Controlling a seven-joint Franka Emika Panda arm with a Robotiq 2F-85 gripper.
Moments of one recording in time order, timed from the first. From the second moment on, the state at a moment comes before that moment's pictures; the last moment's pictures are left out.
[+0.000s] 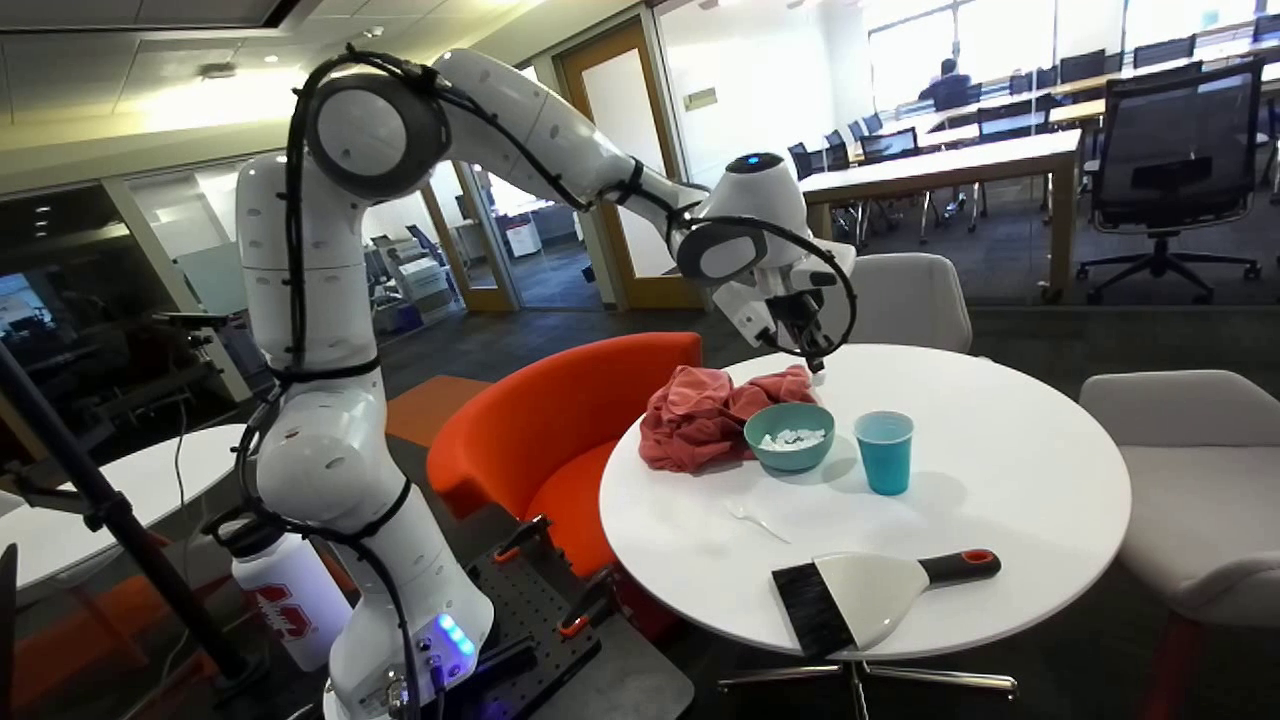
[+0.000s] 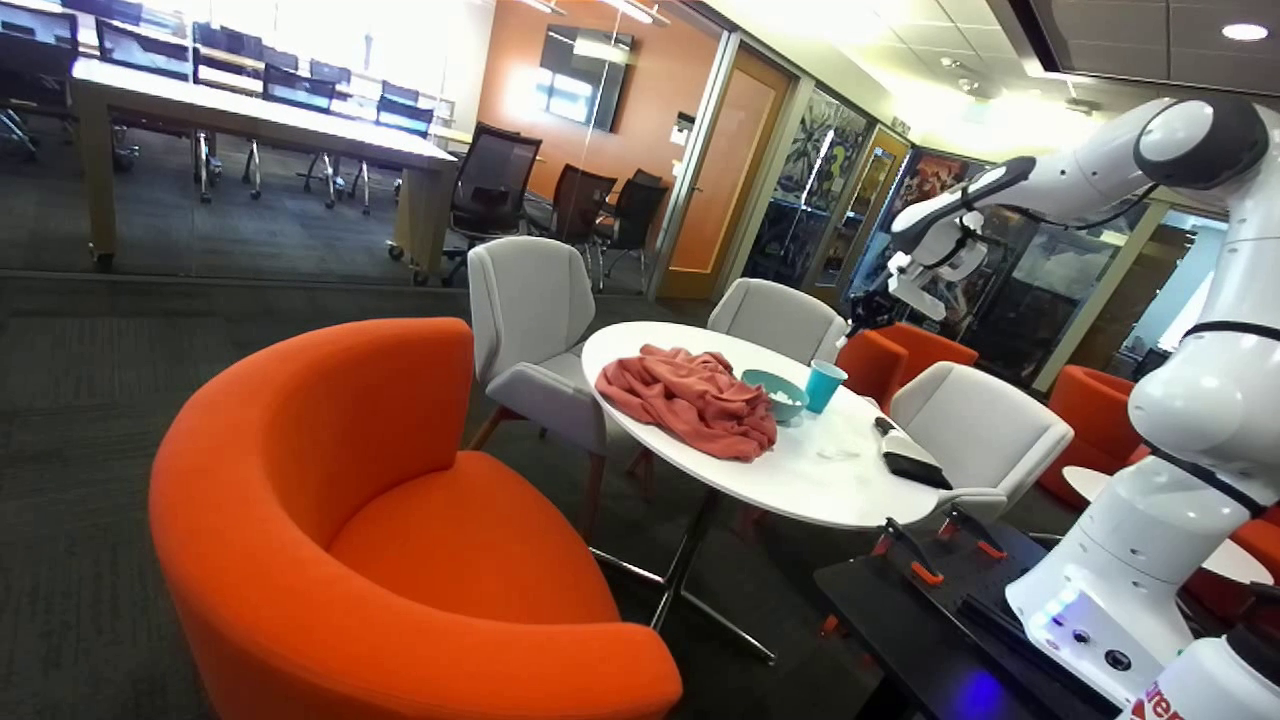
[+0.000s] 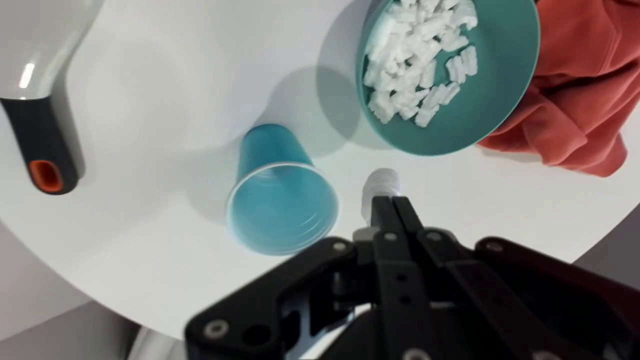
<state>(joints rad) -0.31 0.30 -0.07 -2.05 0.34 2.58 -0.12</state>
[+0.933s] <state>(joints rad) -0.33 0.48 -0.13 -1.94 0.36 2.69 -0.10</state>
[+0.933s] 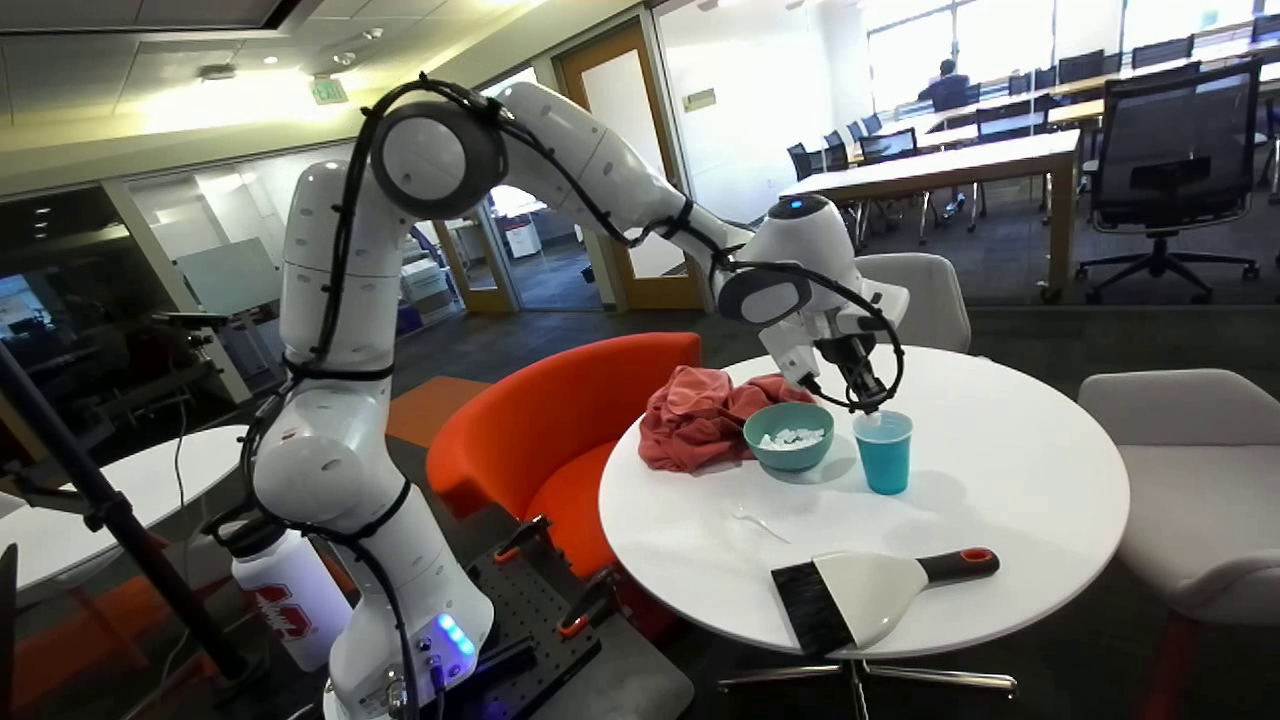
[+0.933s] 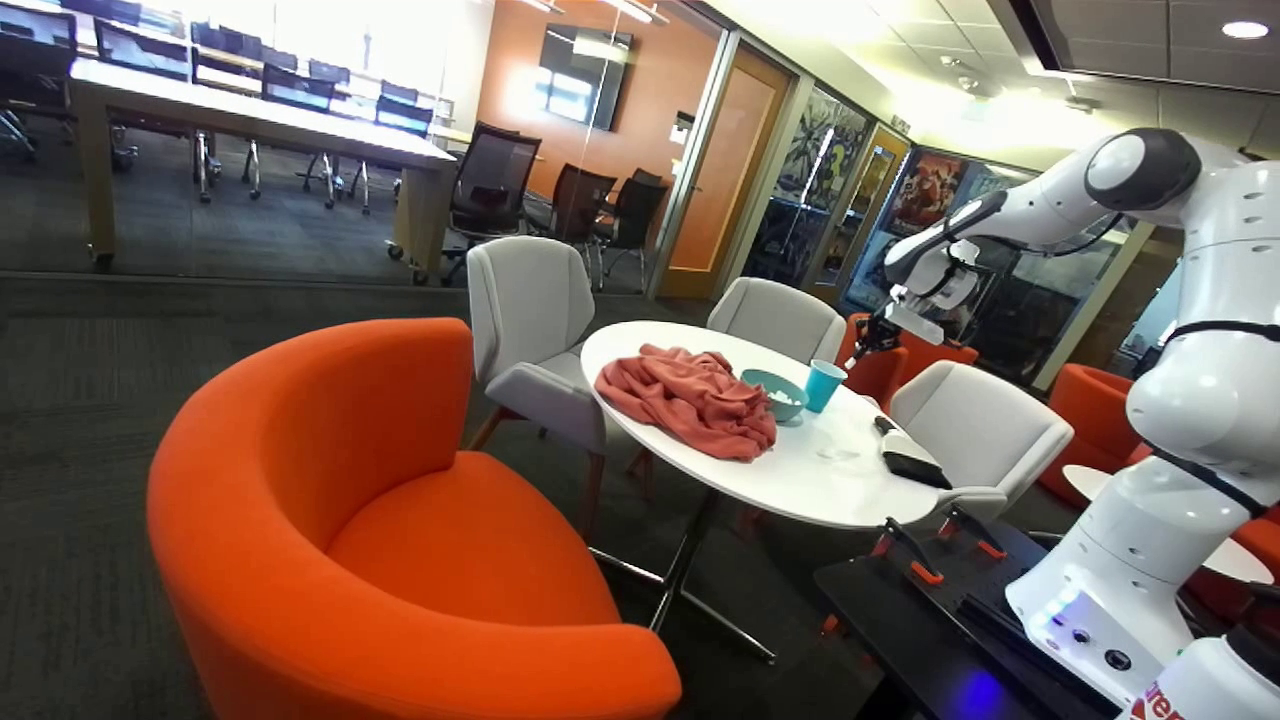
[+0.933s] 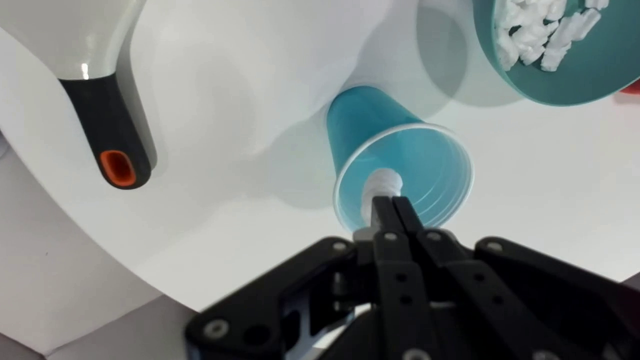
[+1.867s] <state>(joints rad) -0.34 0.71 -0.07 -1.71 0.36 2.69 0.01</state>
